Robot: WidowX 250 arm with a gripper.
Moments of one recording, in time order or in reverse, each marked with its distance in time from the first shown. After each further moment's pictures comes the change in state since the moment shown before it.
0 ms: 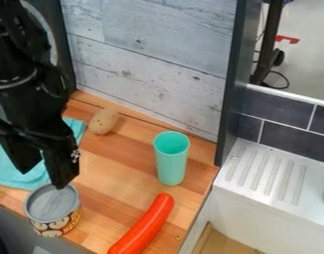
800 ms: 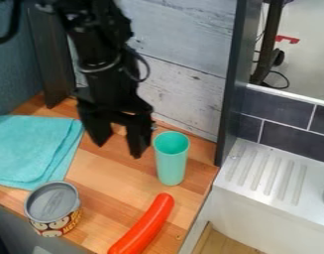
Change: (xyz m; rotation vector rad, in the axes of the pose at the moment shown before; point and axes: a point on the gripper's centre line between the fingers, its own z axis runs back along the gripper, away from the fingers) arm 0.076 -0.040 -0.008 -0.015 -0.111 0.002
